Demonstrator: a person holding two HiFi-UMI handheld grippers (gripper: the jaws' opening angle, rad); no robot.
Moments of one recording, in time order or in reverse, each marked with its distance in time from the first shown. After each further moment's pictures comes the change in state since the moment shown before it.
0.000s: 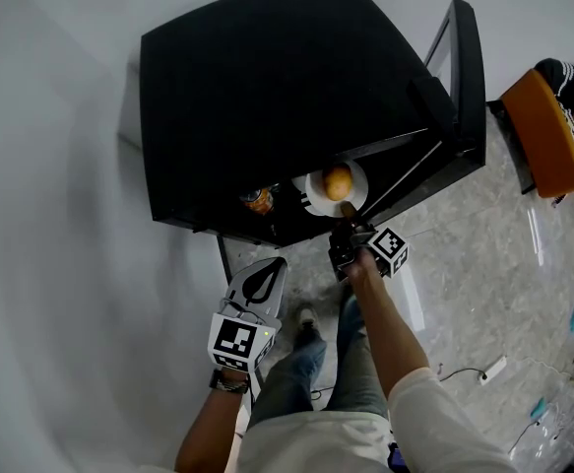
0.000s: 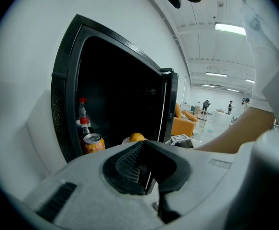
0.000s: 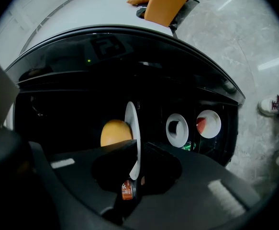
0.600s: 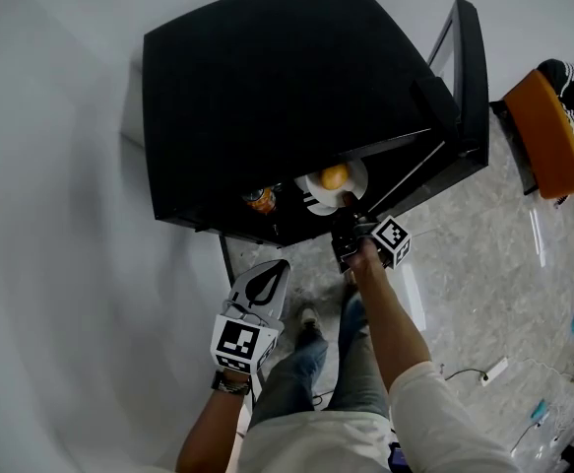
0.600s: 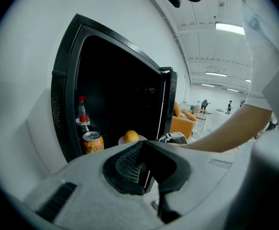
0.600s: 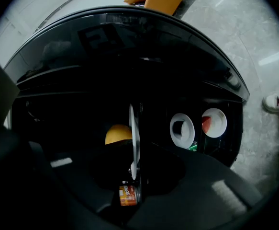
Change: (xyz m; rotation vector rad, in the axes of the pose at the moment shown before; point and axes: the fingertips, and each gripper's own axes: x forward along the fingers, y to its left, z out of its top) left arm -0.002 -0.004 -0.005 -0.005 0.015 -0.006; right arm 0.017 0.005 0.007 0.027 0.007 0.024
